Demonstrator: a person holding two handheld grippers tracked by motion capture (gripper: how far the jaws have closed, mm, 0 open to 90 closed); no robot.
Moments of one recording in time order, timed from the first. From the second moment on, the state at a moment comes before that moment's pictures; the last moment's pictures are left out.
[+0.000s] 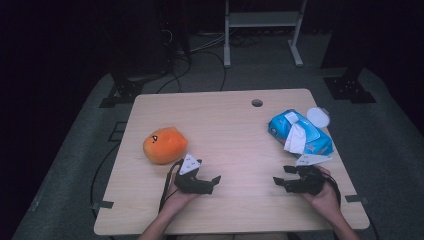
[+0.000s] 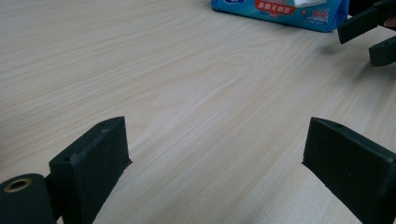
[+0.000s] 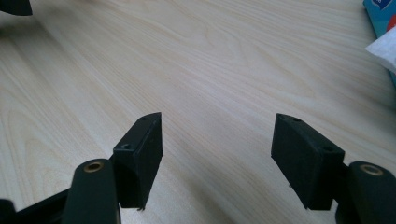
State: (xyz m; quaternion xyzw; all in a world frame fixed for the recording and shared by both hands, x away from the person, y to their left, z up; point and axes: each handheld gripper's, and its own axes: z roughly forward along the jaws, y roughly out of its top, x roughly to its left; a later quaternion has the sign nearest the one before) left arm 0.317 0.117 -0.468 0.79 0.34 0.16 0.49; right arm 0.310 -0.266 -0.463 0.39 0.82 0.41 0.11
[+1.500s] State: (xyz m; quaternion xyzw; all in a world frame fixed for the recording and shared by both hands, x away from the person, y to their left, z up) left arm 0.391 0.250 -0.408 0.73 0.40 0.26 0.49; right arm 0.309 -0.267 -0.463 0.40 0.81 0.41 0.12
